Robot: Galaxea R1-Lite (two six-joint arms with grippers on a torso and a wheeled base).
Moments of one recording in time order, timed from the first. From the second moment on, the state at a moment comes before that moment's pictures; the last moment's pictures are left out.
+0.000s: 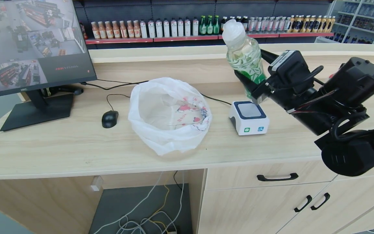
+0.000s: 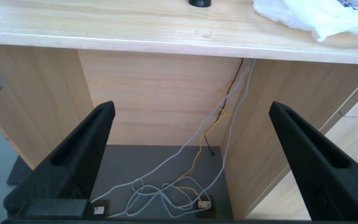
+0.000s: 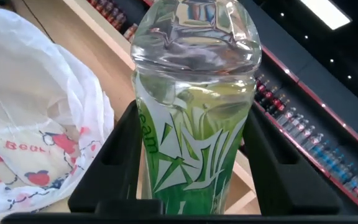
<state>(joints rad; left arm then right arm) 0.00 0.00 0.00 0.00 0.00 -0.01 0.41 1.85 -1.00 -1.31 0.23 -0.79</state>
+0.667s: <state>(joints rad) 0.00 0.00 0.00 0.00 0.00 -0.01 0.39 1.90 -0.97 -1.34 0.34 -0.90</state>
